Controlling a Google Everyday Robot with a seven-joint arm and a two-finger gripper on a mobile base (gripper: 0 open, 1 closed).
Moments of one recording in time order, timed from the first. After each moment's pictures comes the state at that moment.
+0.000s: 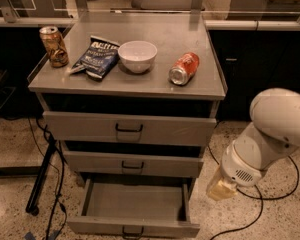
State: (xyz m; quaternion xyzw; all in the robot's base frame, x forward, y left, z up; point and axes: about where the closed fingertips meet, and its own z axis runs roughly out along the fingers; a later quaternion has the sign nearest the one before) arm 0.376 -0.168 0.707 -0.54 0.82 0.16 0.05
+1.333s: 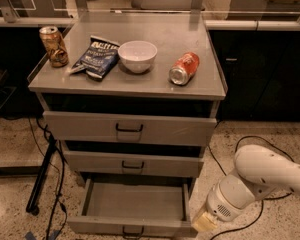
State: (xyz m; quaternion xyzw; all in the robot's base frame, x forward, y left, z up) arm 0.345 -0.148 0.567 -0.46 0.85 0.25 0.04
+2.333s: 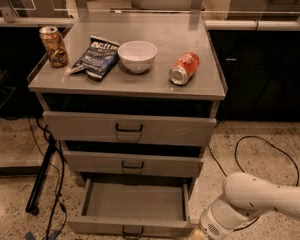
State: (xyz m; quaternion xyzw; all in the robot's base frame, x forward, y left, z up) arm 0.325 -0.143 0.481 -0.41 0.88 0.24 0.02
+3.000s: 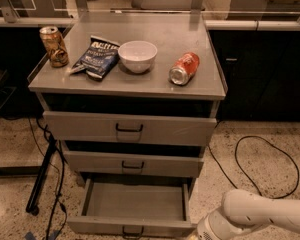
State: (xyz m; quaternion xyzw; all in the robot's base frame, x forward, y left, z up) arm 0.324 -0.136 0.427 -0.35 0.90 0.25 0.05
